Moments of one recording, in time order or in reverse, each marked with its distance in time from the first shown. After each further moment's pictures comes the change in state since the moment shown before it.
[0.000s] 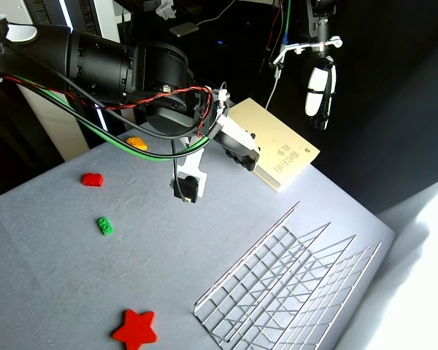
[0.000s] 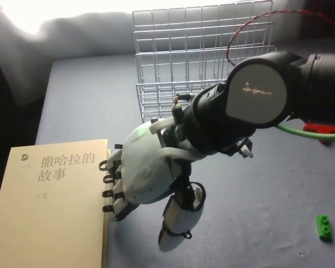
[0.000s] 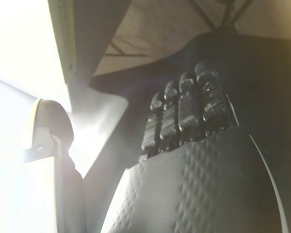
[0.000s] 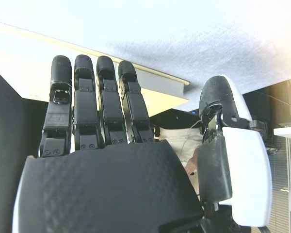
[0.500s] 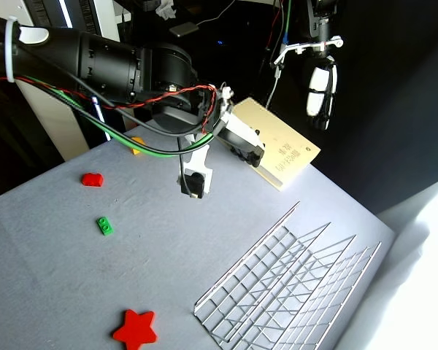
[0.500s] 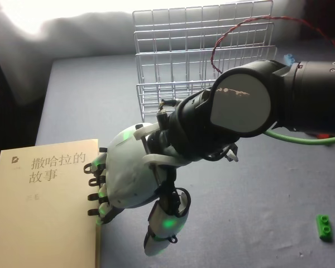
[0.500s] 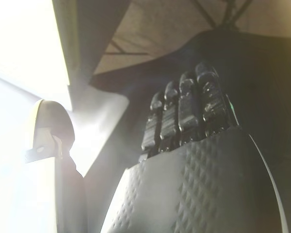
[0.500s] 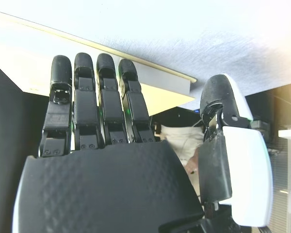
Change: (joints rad) left arm 0.000 0.000 0.001 0.000 -0.005 0.000; right arm -0.003 -0.036 0.003 0.000 -0.040 -0.004
